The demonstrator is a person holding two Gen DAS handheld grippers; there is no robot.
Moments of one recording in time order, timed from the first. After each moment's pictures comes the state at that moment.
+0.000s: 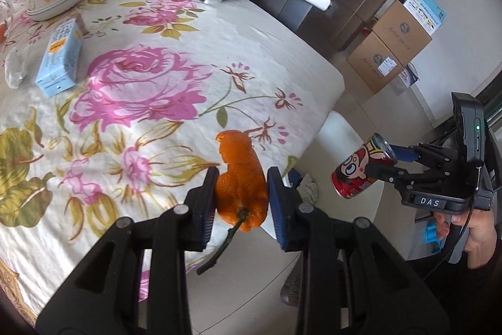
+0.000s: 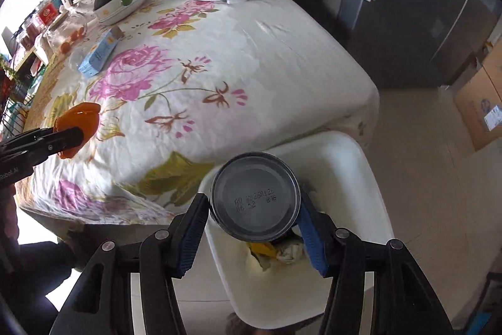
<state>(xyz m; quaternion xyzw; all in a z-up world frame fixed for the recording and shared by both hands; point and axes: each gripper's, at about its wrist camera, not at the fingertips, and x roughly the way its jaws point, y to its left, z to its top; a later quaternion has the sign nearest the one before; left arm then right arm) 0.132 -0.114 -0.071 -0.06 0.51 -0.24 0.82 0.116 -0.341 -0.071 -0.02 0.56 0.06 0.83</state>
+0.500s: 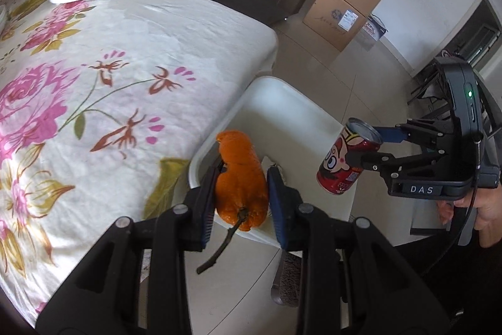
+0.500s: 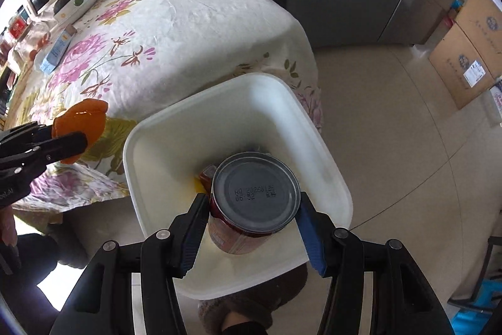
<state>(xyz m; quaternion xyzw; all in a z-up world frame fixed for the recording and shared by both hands) 0.115 -0.231 -0.092 0.02 0.51 -0.34 0.79 0.087 -0.419 -0.097 0.00 0.58 0.01 0.81</state>
